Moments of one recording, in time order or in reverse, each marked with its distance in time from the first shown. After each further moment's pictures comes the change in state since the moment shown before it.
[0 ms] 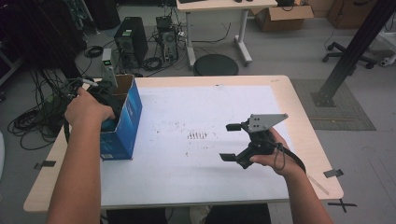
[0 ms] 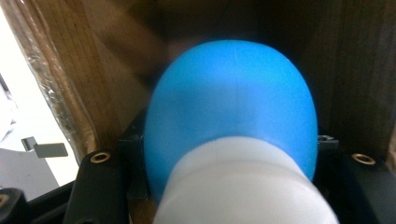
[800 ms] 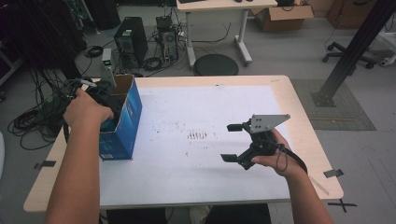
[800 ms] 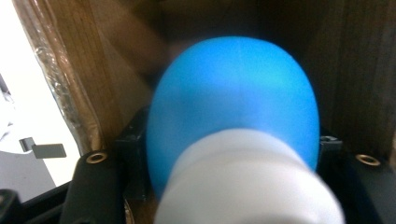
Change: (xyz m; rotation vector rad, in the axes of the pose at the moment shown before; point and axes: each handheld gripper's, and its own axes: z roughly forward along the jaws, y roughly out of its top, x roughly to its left) left arm 0.003 -0.004 -0.001 -0.015 -0.013 -0.013; right arm 0.003 0.001 -0.004 -0.004 0.001 -0.005
